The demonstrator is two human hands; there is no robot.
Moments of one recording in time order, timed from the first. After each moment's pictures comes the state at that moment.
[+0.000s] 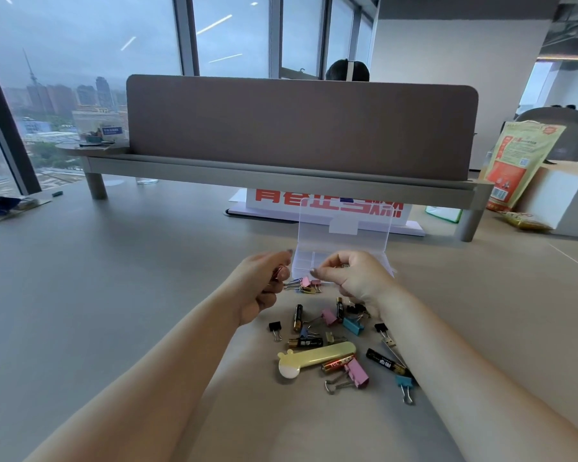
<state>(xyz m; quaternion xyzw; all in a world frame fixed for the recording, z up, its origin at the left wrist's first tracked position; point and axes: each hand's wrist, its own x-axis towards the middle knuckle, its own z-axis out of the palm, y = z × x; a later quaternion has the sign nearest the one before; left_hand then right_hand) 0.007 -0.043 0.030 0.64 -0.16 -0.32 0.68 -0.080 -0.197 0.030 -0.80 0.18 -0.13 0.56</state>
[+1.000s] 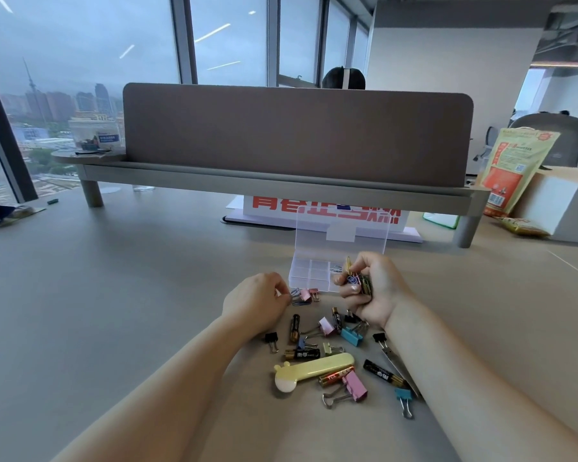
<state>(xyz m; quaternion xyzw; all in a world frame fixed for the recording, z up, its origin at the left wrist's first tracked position) 0.014 -0.053 0.005 0.91 -0.32 0.03 0.27 -0.080 -0.217 0.030 -0.48 0.19 -0.06 0.85</state>
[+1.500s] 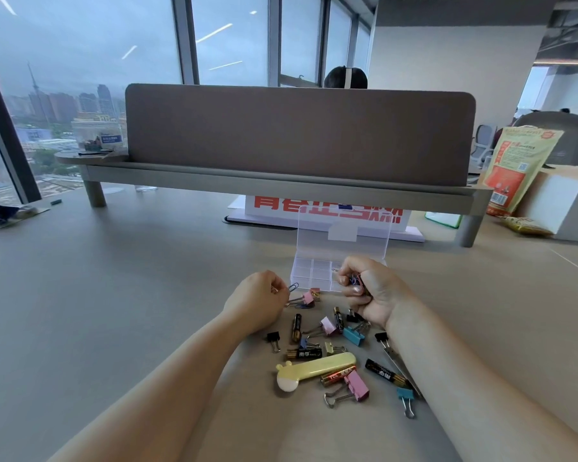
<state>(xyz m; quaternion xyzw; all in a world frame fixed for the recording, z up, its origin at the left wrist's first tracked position) 0.014 -0.049 0.008 0.89 -0.29 -0.03 0.35 -0.075 -0.218 0.025 -0.57 0.20 -0.11 0.79</state>
